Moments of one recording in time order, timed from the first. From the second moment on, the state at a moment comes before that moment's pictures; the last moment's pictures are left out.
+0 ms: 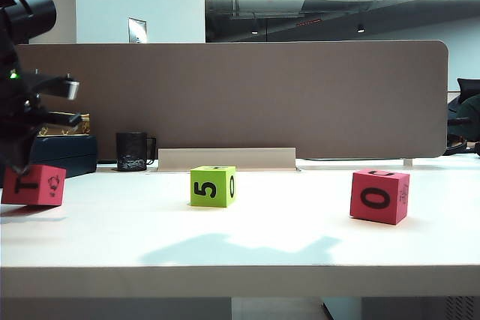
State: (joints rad) left arm -0.15 1.54 0.97 -0.40 -0.18 0.03; right arm 0.91 1.30 1.40 -0.93 -0.05 0.03
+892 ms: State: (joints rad) left arm -0.15 1.54 1.10 -0.68 -0.17 0.05; right arm 0.91 1.30 1.40 -0.93 -0.02 0.03
